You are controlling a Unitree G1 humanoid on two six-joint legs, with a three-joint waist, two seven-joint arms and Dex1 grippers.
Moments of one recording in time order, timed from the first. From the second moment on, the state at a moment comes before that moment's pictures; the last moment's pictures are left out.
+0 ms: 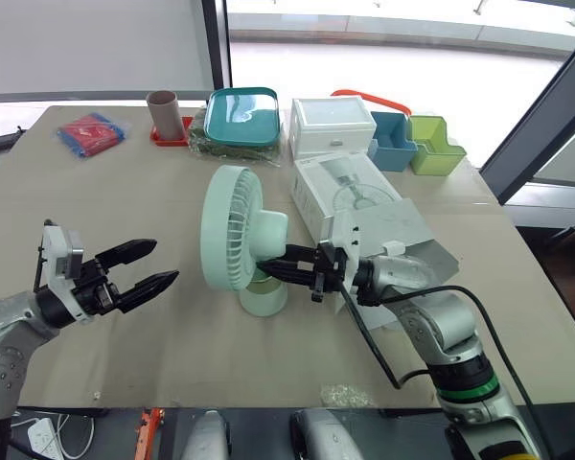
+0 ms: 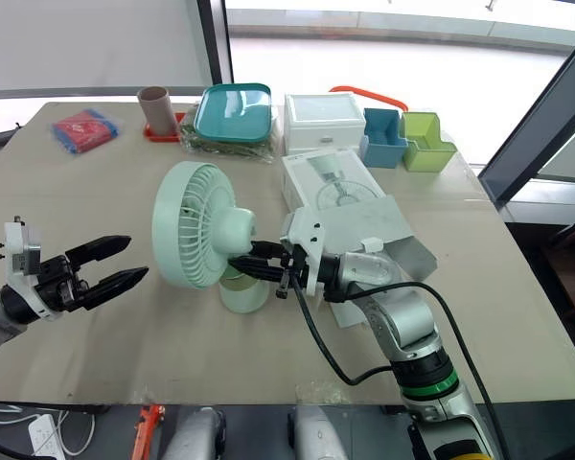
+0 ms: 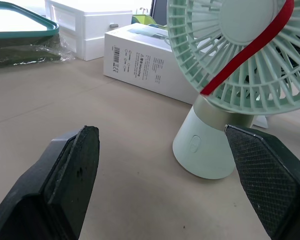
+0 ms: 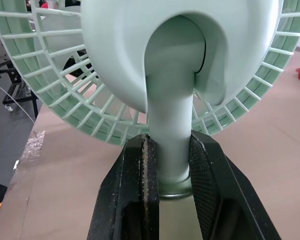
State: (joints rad) left arm -0.03 0.72 0.39 -0.22 -0.77 0.40 -1.03; right arm -0.46 -0.38 0.20 -0.25 0.43 0.44 0.91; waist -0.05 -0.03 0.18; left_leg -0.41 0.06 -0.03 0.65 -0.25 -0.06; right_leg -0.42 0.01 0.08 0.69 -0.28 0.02
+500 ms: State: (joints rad) left arm -0.09 0.69 0.28 -0.16 -0.69 0.39 -1.03; right arm -0.45 -0.36 0.20 -0.23 0.42 0.42 0.90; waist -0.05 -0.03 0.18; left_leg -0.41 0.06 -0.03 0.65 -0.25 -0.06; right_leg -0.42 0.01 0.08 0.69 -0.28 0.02
